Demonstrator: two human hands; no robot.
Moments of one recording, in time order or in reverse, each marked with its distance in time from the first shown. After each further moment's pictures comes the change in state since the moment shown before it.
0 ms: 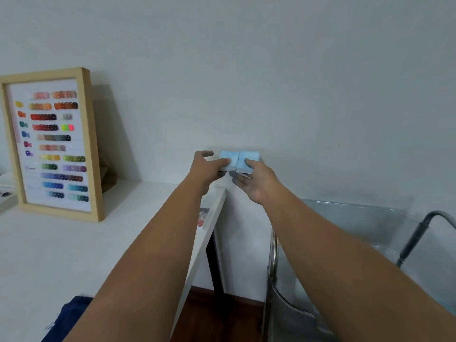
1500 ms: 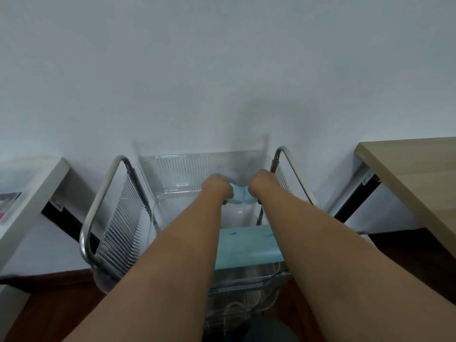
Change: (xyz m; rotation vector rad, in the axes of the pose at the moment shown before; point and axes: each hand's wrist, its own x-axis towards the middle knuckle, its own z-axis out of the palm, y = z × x) left_hand -0.061 -0.197 0.340 1.070 -0.436 -0.262; right_hand -0.021 -0.063 -0.361 -1.766 0.688 0.310
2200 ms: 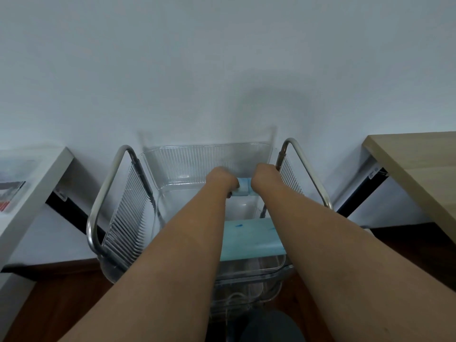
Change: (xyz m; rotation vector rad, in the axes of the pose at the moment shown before) left_hand -0.007 0.000 -0.007 0.018 -0.038 -0.024; right_hand -0.004 -0.011 0.003 -0.123 -0.017 -0.086
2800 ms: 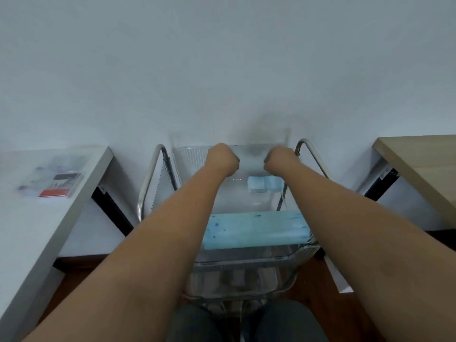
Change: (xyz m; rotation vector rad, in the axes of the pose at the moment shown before) left_hand -0.061 -0.023 -0.075 -0.061 0.297 0.294; right_hand -0.045 -0.005 -0.056 0.053 0.123 -0.177
